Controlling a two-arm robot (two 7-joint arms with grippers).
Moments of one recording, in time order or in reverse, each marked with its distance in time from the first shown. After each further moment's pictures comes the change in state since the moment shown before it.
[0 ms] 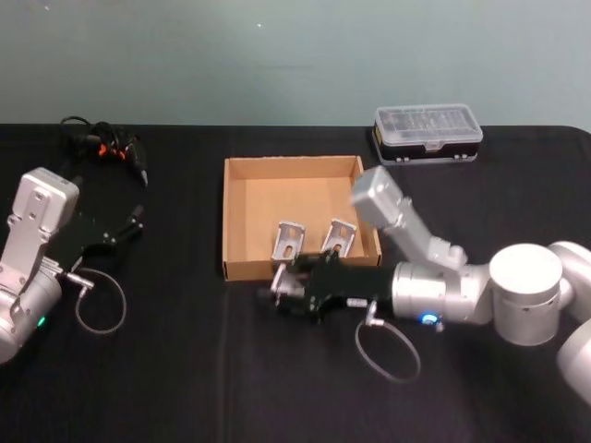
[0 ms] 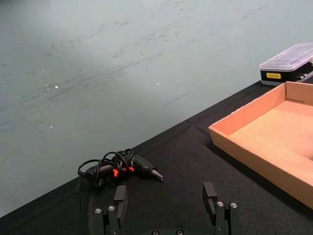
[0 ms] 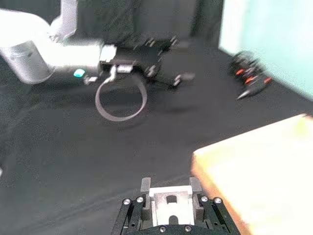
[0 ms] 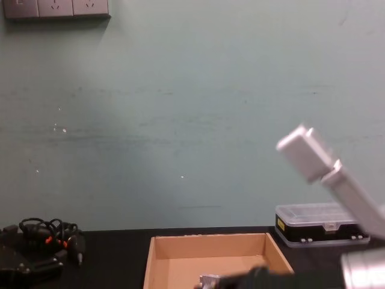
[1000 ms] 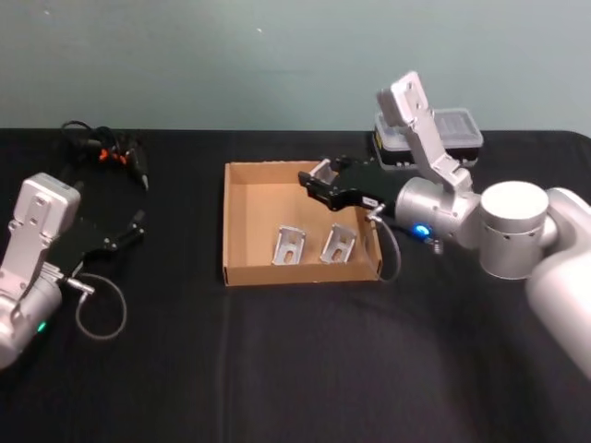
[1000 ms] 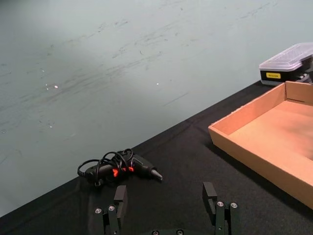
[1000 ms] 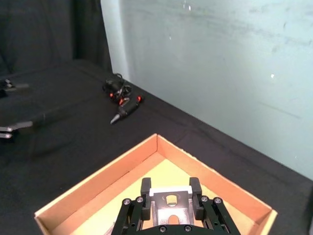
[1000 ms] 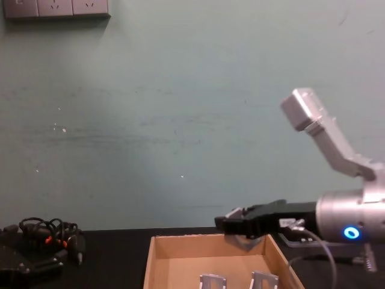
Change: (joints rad) left arm 0.000 0.000 0.000 0.000 0.000 0.000 0.000; right arm 0.169 -0.192 0.154 0.318 -0.057 0.022 -0.230
